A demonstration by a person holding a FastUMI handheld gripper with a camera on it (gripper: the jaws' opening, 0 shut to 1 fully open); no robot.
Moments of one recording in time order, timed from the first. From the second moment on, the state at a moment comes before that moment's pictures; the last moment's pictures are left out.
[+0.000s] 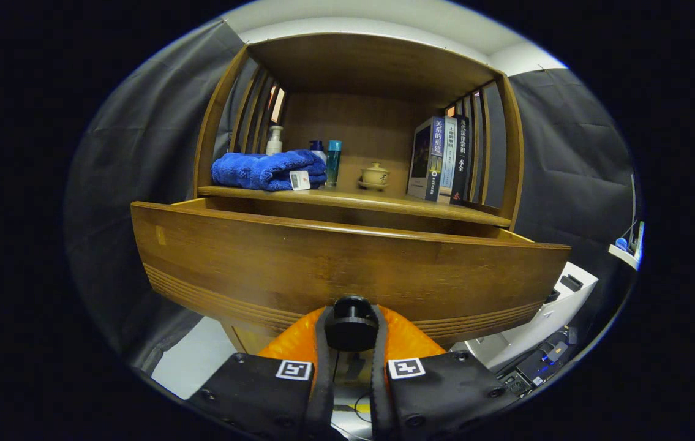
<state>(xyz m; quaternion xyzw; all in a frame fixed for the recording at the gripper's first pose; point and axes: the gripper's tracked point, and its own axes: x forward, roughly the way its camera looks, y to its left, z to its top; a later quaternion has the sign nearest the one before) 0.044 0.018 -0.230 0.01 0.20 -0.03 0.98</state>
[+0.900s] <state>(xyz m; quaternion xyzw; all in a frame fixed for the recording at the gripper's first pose) -0.001 0.023 -0.232 -0.01 0.23 -0.03 0.97</state>
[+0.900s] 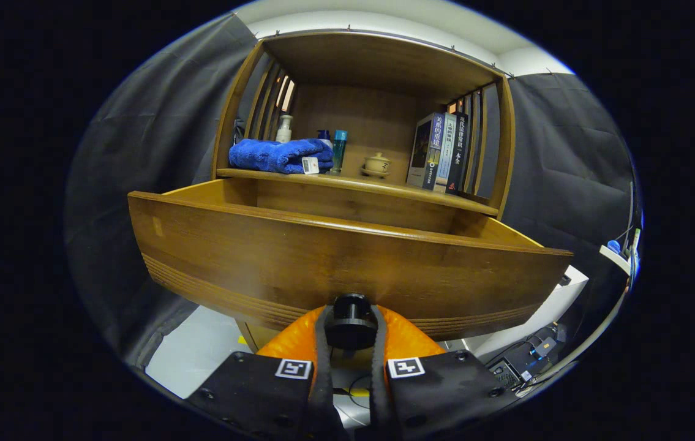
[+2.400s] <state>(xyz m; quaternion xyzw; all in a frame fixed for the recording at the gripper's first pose) 0.080 -0.047 -0.019 -0.05 0.12 -0.14 0.98</state>
